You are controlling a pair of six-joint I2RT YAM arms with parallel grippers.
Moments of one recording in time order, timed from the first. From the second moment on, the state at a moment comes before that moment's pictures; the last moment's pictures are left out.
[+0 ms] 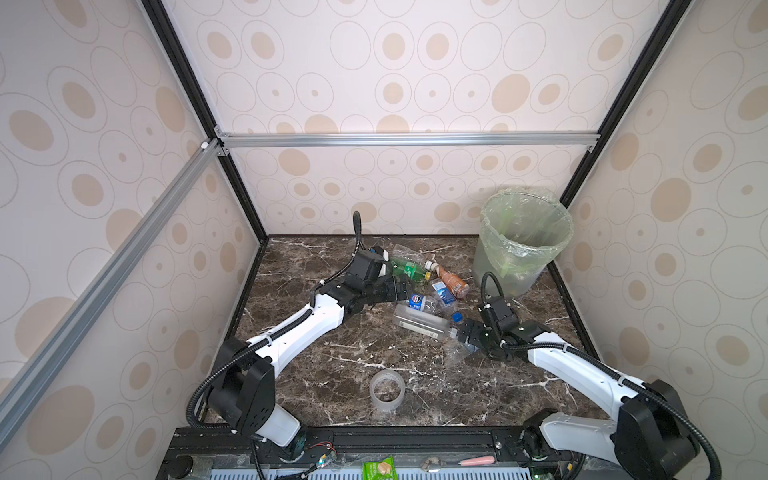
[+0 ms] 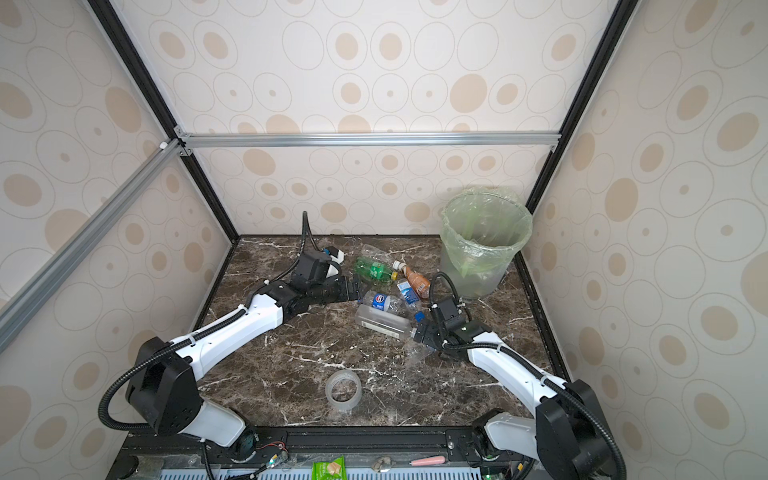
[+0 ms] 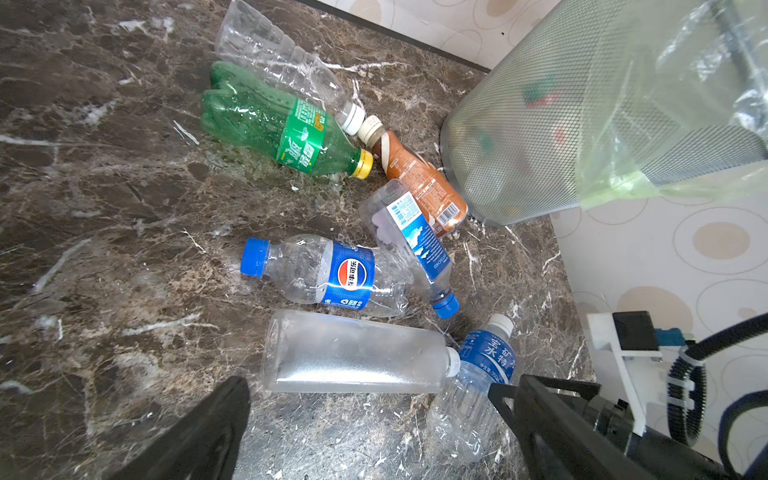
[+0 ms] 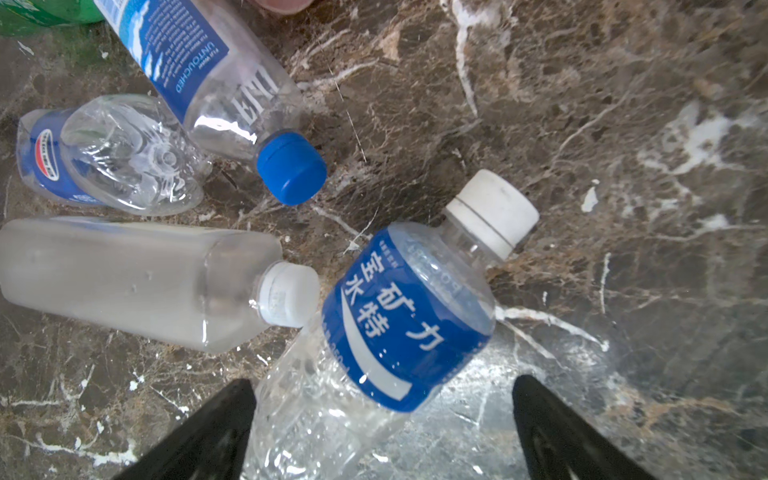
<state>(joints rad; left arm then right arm) -0.59 1.52 1.18 -0.33 0.16 -0.61 0.46 1.23 0.71 -0.56 0.08 0.82</state>
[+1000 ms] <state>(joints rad) -0.59 1.52 1.17 -0.33 0.16 -0.62 0.31 1.27 0.64 -0.46 0.08 0.78</state>
